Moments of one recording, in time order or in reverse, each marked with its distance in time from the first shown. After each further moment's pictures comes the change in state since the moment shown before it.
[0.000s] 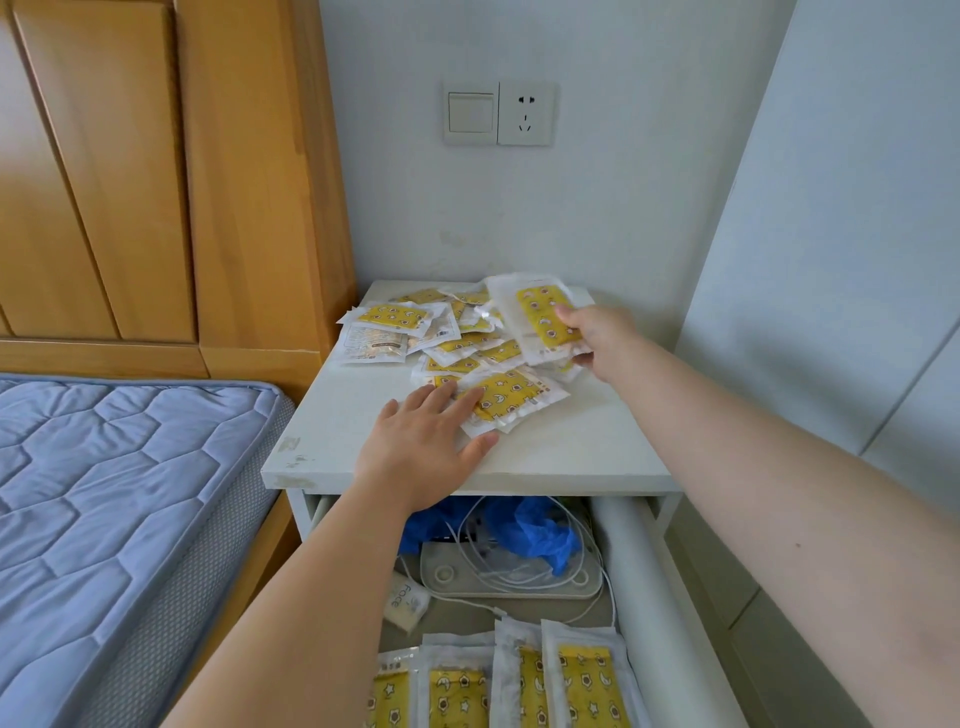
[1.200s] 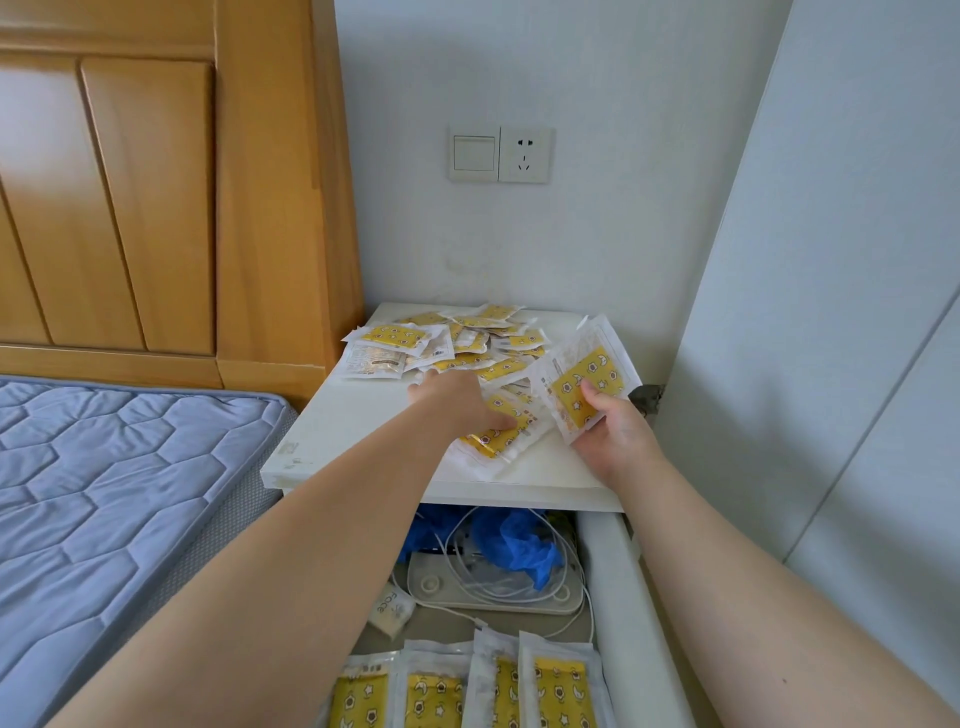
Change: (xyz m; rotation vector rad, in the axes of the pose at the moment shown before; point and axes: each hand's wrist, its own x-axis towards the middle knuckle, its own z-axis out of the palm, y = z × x) left_hand 0.063 0.048 -0.039 -0.068 -0.182 -0.303; right_hand -0.059 0.057 -0.047 0.743 -0.305 0.107
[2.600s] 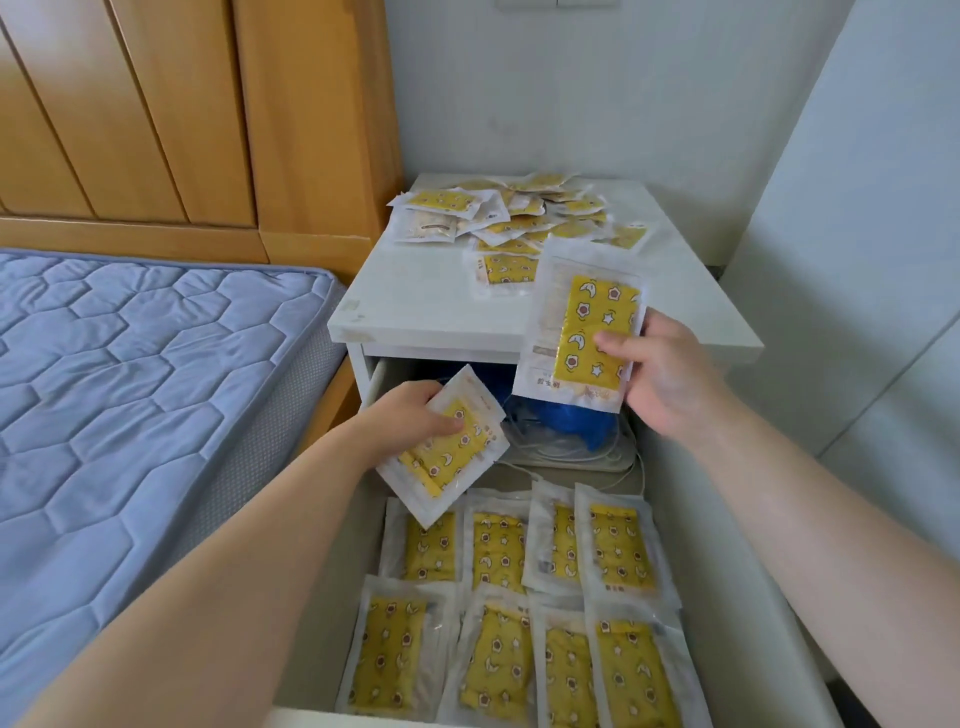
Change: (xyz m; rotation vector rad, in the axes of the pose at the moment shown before) left_hand -0.107 -0.126 0.092 -0.764 -0.289 -0.063; right_hand -0.086 0.056 0.008 -0.425 -0.111 -0.025
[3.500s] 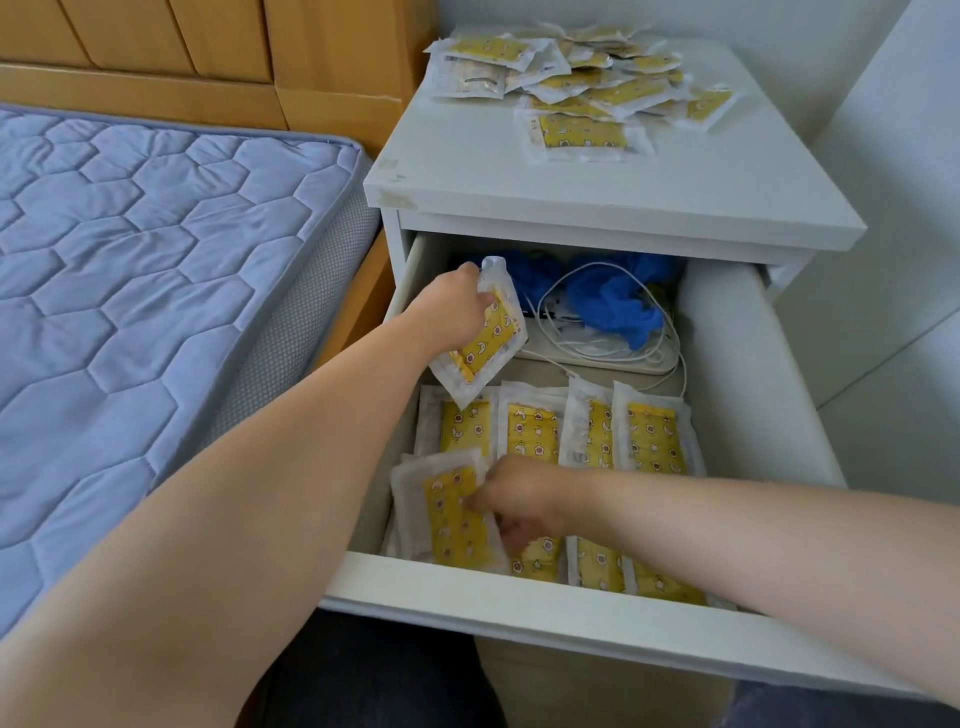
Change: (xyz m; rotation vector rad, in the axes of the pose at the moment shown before) left_hand 0.008 -0.015 0.020 0.394 0.238 0.064; right_hand -0.084 0.179 0.071 -0.822 -0.399 0.913
